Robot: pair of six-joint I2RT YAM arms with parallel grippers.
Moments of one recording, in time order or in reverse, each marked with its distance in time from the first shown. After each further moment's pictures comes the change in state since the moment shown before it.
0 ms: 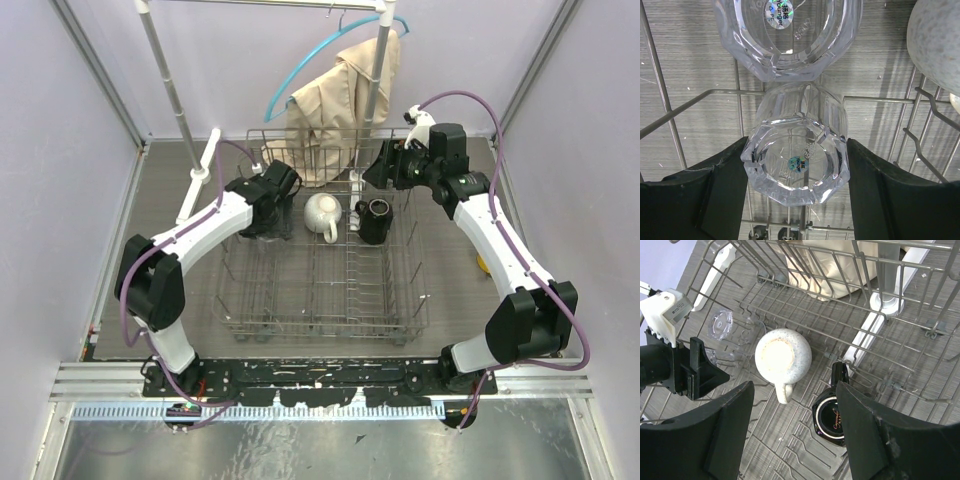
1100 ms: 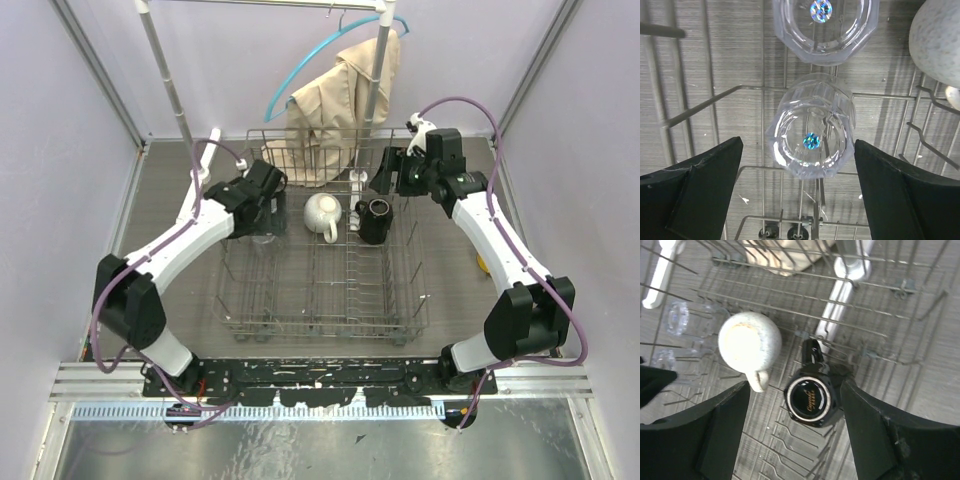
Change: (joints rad) left arm 0.010 -0.126 -0.074 0.025 -0.044 0.019; right arm -0.002 0.021 0.001 -0.098 0.113 0.008
